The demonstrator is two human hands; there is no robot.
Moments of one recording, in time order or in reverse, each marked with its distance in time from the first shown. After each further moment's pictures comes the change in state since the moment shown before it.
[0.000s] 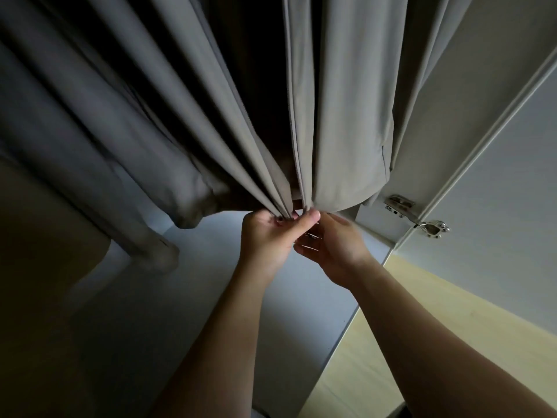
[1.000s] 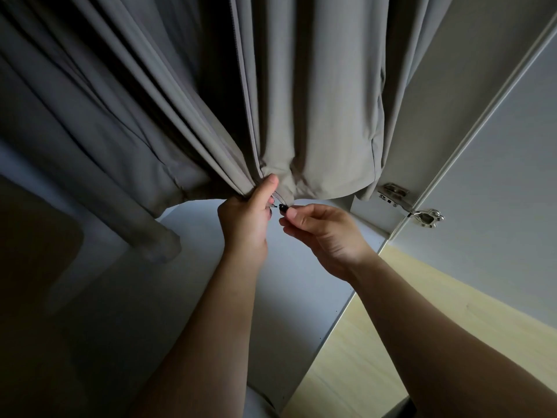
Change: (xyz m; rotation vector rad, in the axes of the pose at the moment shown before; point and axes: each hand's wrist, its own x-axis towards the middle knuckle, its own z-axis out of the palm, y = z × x) left_hand 0.013 0.009 0.008 -0.167 0.382 -0.151; right_hand -0.019 -0.005 -0.005 0.053 -0.152 -0.110
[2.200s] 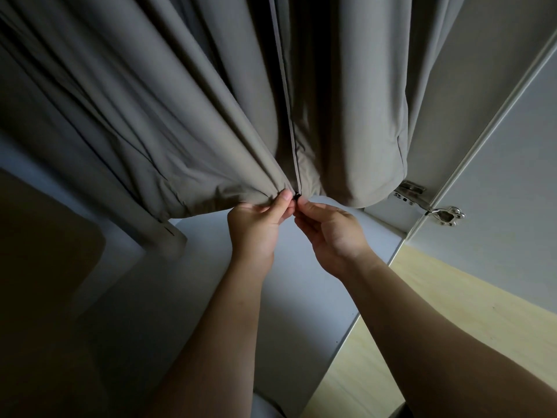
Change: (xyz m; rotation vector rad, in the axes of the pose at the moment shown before) left_hand 0.006 -0.015 -0.013 0.048 -0.151 0.088; right_hand 0.019 0.012 0.014 0.283 0.195 0.046
